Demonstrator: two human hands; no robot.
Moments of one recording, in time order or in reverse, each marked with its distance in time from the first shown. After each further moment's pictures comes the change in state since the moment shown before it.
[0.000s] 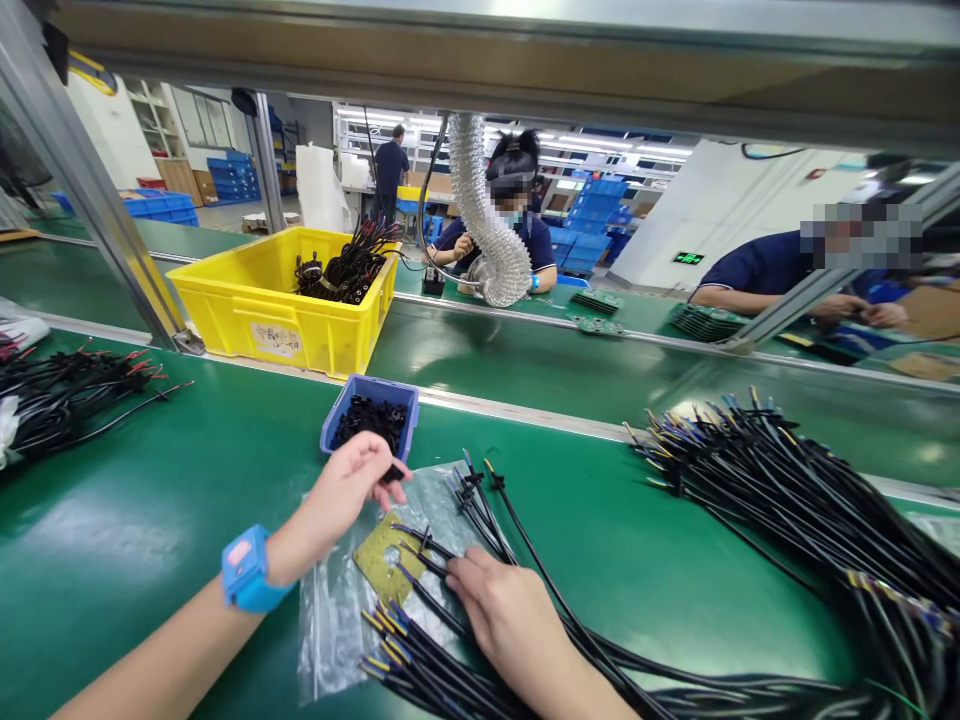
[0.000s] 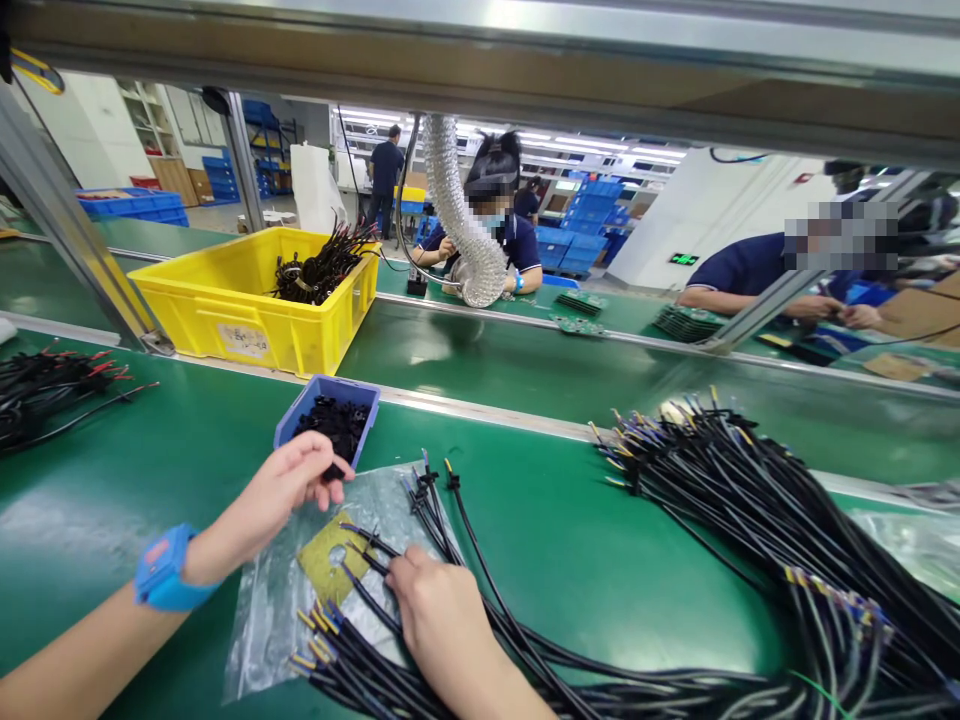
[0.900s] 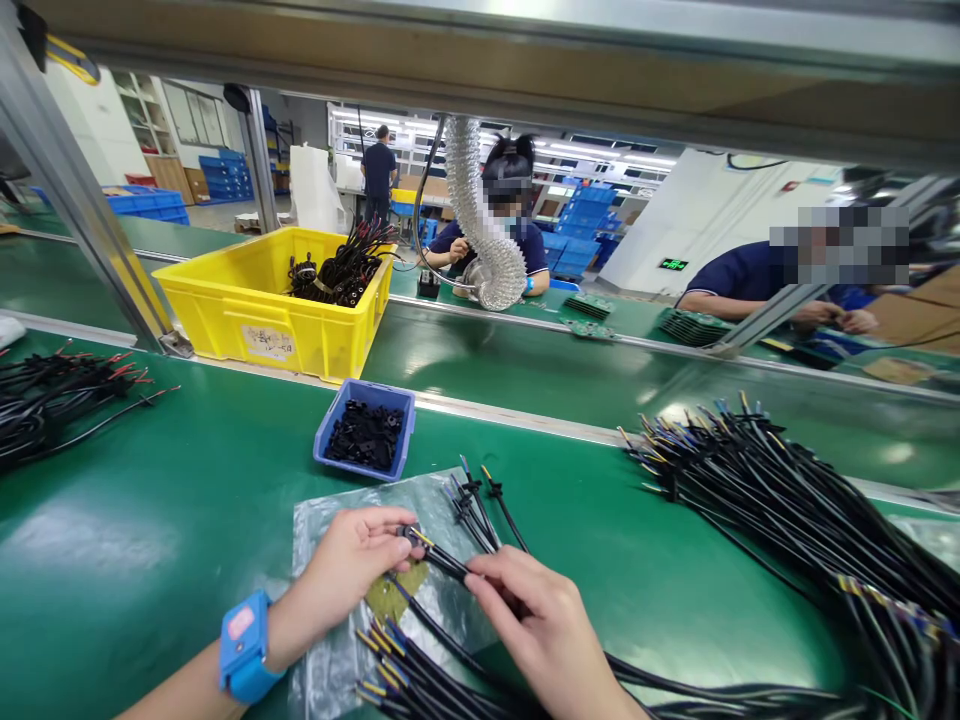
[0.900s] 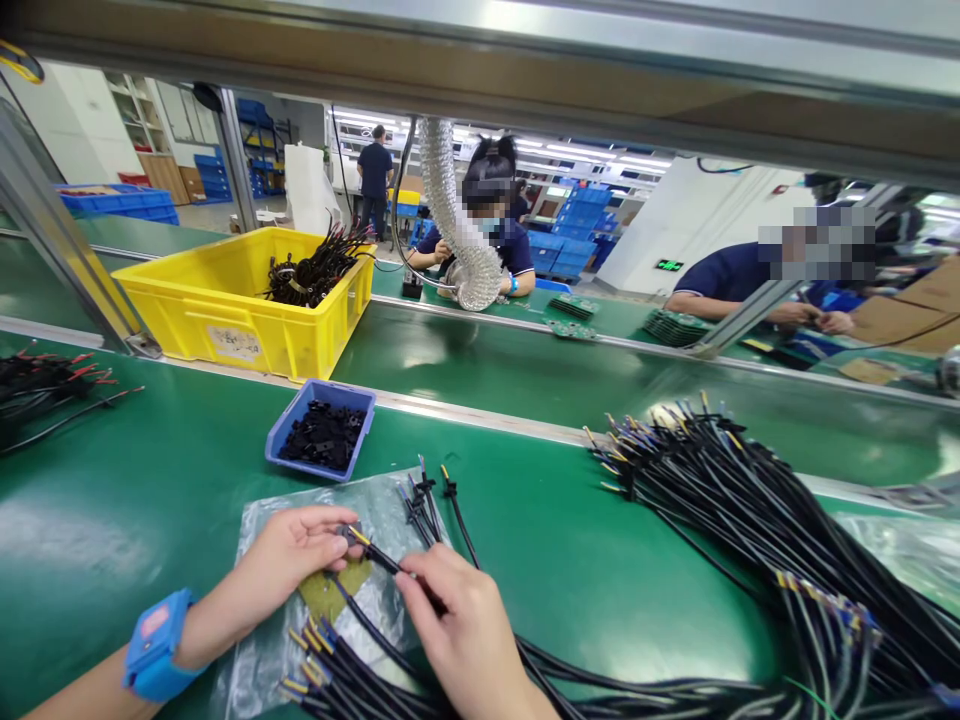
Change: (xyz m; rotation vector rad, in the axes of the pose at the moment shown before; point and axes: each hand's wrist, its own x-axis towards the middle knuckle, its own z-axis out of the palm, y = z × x) left_hand -0.024 -0.044 0.014 -0.142 -0.020 -0.248; right_hand -0.007 0.008 -0.024 0.527 0.381 0.036
